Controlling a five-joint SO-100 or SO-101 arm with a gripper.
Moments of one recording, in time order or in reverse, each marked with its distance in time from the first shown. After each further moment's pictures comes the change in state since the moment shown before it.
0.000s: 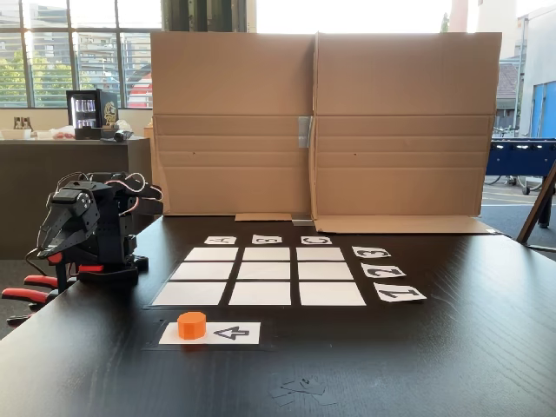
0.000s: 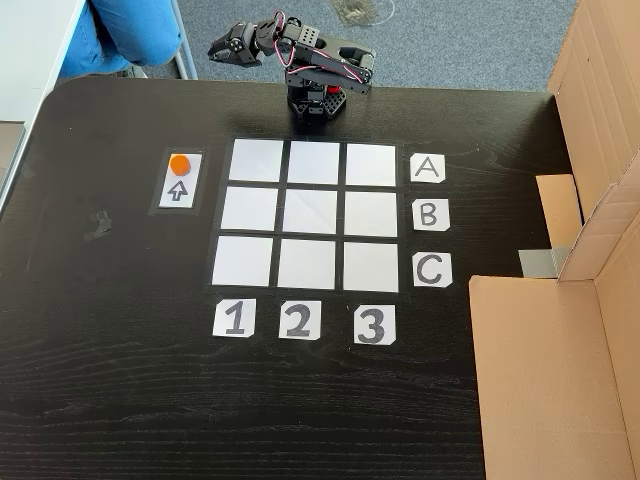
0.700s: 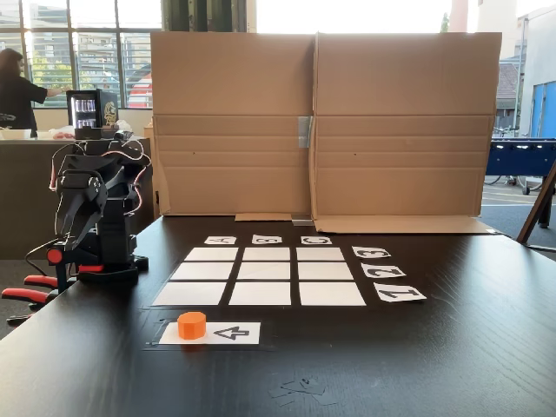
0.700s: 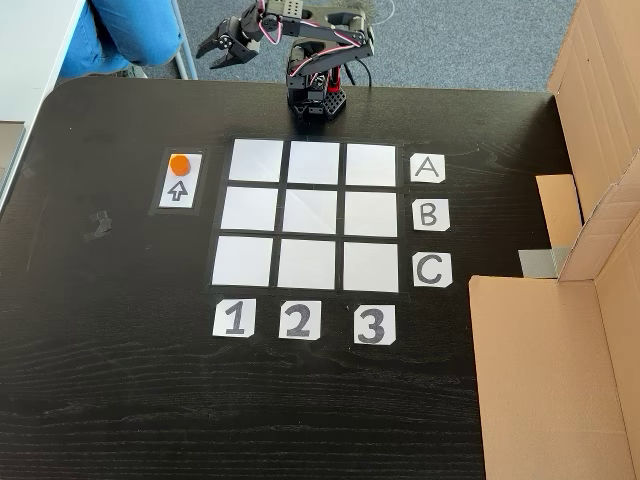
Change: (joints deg) arm -9.3 -37.7 -30.9 15.4 0.0
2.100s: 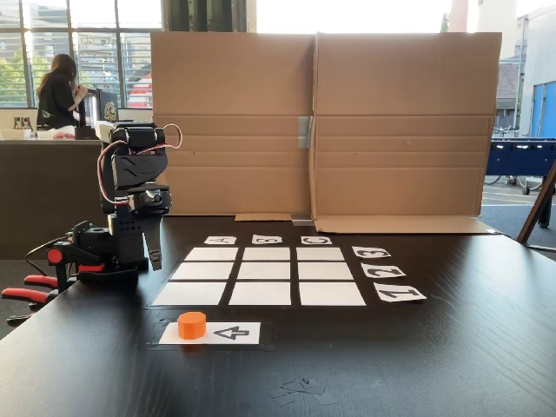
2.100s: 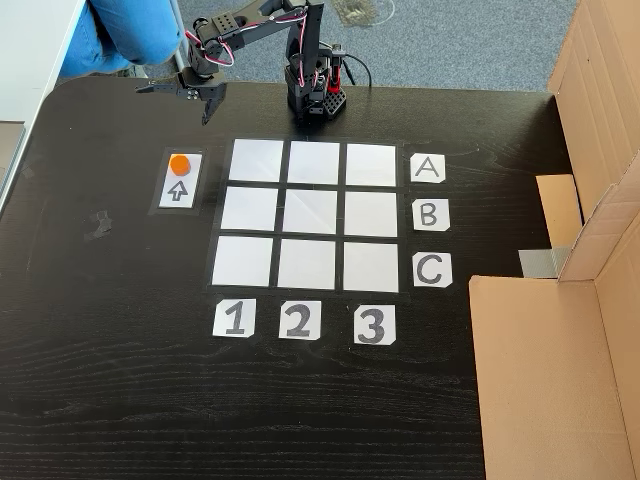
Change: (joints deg) arm -28.2 -57.0 -44.9 16.2 9.8
